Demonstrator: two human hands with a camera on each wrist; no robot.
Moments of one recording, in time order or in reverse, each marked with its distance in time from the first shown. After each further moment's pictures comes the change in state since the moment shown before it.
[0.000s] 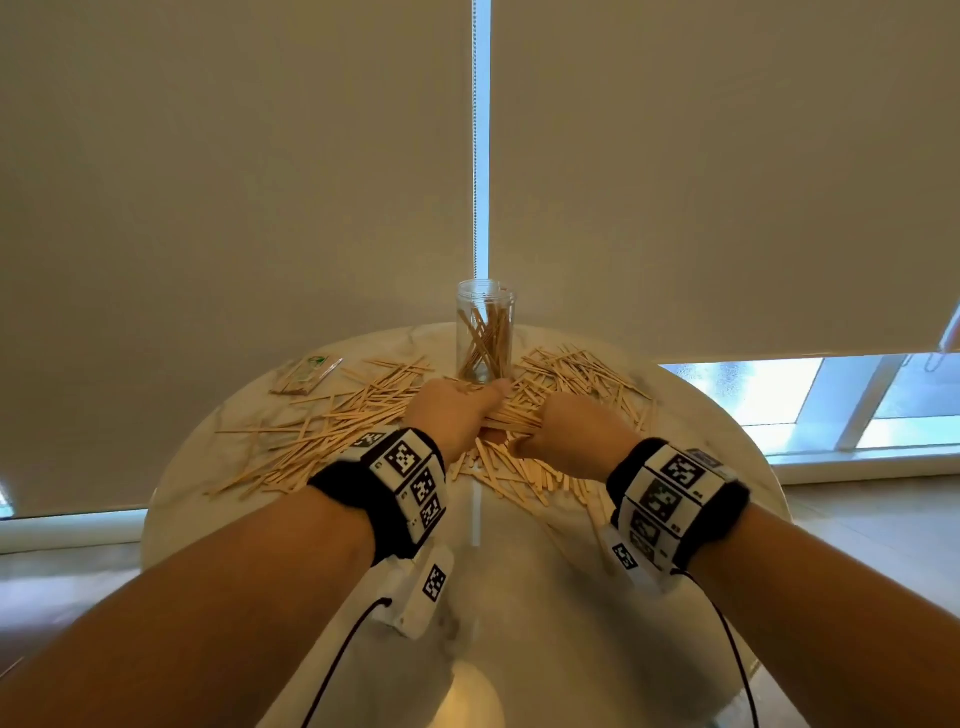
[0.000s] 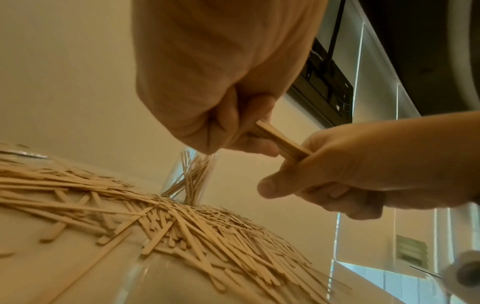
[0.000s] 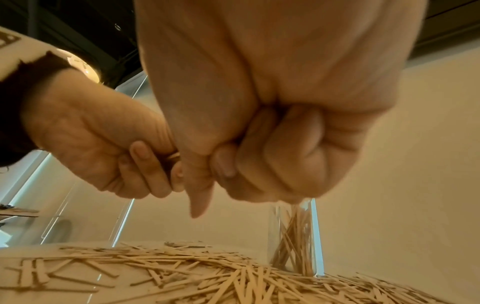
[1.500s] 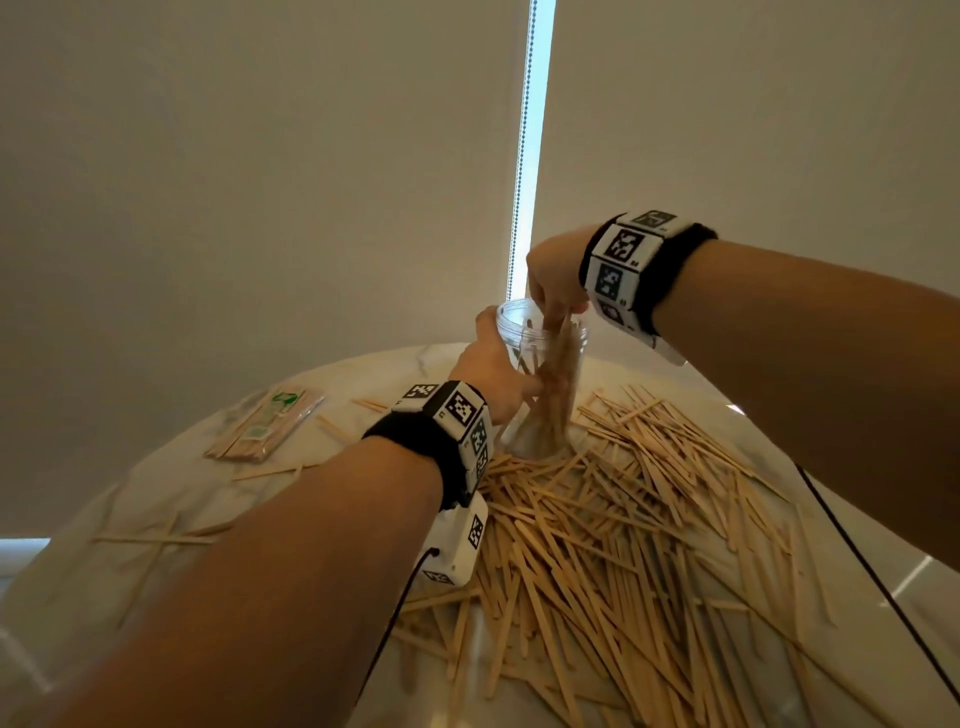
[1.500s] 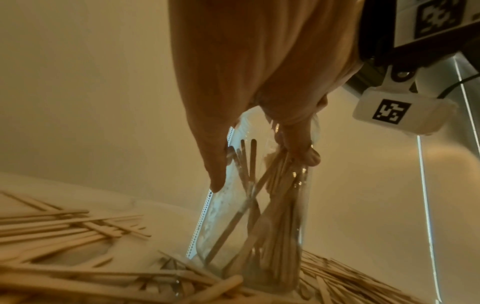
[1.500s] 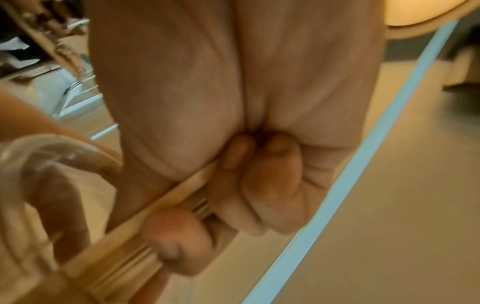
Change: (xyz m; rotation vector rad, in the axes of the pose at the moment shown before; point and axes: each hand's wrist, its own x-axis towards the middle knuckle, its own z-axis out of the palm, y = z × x) left_hand 0.261 -0.025 0.012 0.098 -0.058 0.201; right_hand 0.321 -0.033 -0.093 -0.738 -0.105 -0.139
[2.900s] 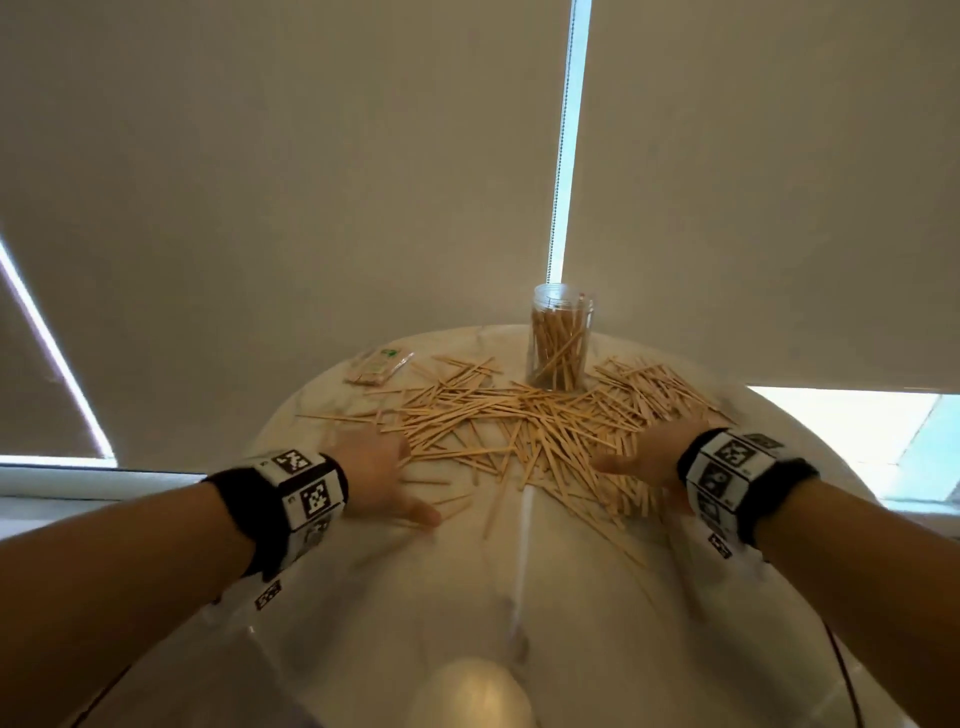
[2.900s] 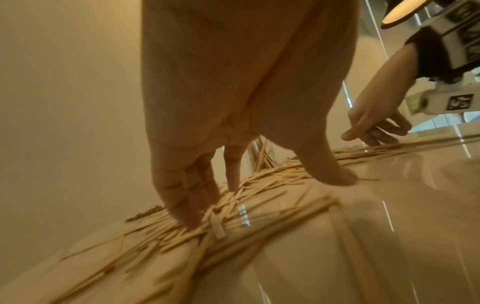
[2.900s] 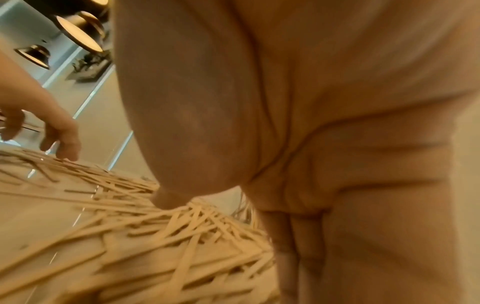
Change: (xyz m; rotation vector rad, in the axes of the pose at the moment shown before) left_hand -0.279 -0.016 -0.122 0.959 -0.329 -0.343; right_hand -0.271 -0.079 0.106 0.329 -0.332 0.191
